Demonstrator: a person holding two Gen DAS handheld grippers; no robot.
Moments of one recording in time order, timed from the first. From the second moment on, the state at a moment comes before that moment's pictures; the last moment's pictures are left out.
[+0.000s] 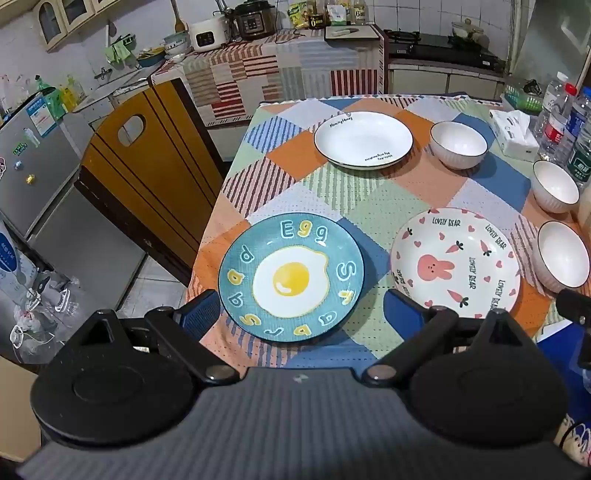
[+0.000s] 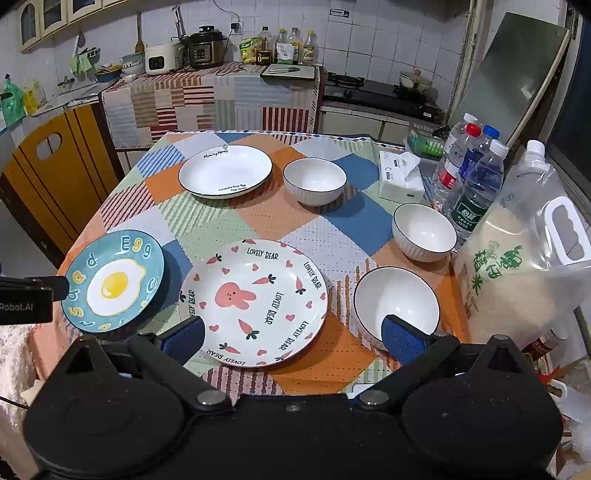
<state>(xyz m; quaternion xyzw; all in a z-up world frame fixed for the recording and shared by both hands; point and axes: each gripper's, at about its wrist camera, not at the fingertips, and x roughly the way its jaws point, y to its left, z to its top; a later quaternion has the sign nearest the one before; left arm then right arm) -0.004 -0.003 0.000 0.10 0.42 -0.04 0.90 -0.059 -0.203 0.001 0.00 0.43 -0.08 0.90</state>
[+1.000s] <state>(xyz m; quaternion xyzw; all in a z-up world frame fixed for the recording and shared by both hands) -0.011 0.012 -0.014 0.08 0.40 -0.07 0.91 -0.069 -0.194 -0.012 -0.03 0.41 -0.10 0.90</state>
